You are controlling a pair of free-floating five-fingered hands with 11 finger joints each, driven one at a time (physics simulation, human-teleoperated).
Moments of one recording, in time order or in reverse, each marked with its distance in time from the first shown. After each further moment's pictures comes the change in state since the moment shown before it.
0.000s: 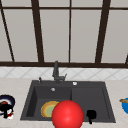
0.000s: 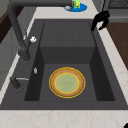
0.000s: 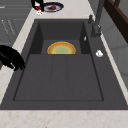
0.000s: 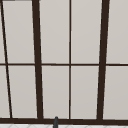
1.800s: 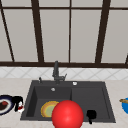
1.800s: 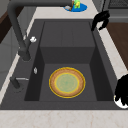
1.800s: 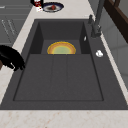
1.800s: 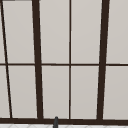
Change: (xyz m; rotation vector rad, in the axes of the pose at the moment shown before) left hand -0.002 0.083 -0.097 0.003 0.049 -0.015; right hand 0.000 0.000 0.000 0.000 0.000 0.000
